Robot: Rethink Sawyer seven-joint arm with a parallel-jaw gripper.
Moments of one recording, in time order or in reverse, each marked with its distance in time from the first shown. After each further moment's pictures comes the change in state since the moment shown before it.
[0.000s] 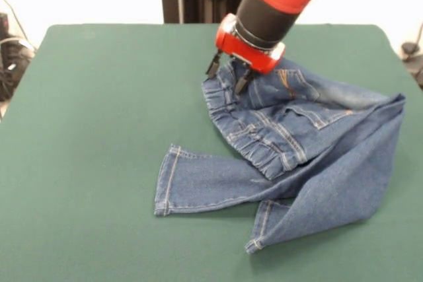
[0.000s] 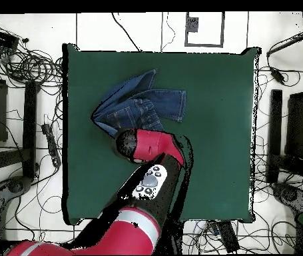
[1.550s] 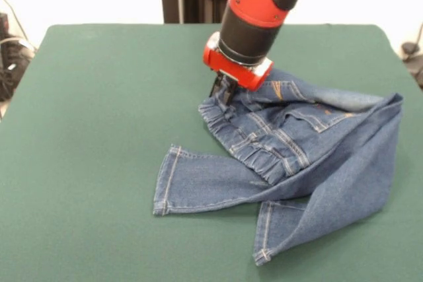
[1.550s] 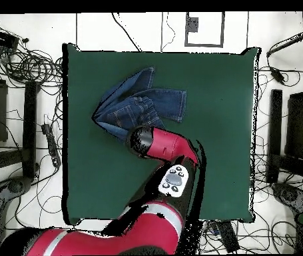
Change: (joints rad) arm -0.093 -0.002 0.068 0.034 0.108 -0.103 0.000
